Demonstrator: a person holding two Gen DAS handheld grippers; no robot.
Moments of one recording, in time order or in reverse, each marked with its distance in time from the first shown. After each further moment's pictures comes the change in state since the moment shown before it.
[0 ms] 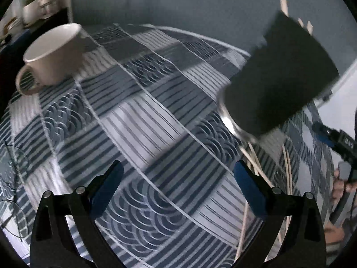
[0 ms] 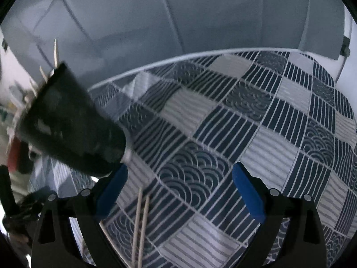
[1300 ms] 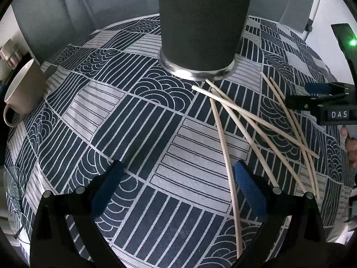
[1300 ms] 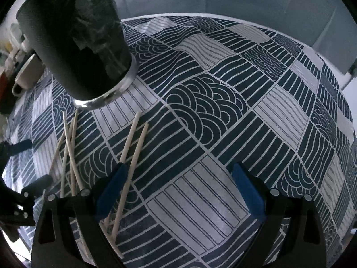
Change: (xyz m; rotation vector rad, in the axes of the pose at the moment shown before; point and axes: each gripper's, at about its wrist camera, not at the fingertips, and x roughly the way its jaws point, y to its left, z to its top) left arm 0.014 -0.064 -0.055 0.354 0.051 0.093; right arm 0.026 0.021 -0.065 -0.206 0.148 -0.108
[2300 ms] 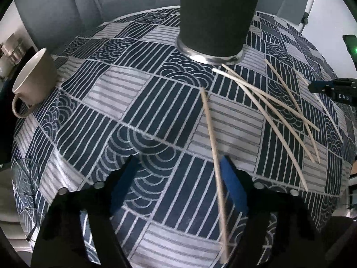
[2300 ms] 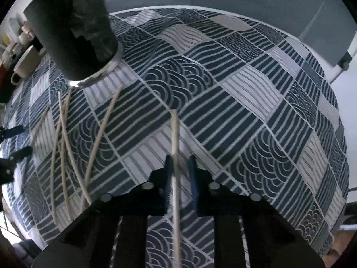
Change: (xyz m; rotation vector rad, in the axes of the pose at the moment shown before) left arm -0.018 0.038 -0.020 0.032 0.041 -0.027; right arm -0.026 -0.026 -0.027 -0.010 0.054 -0.046
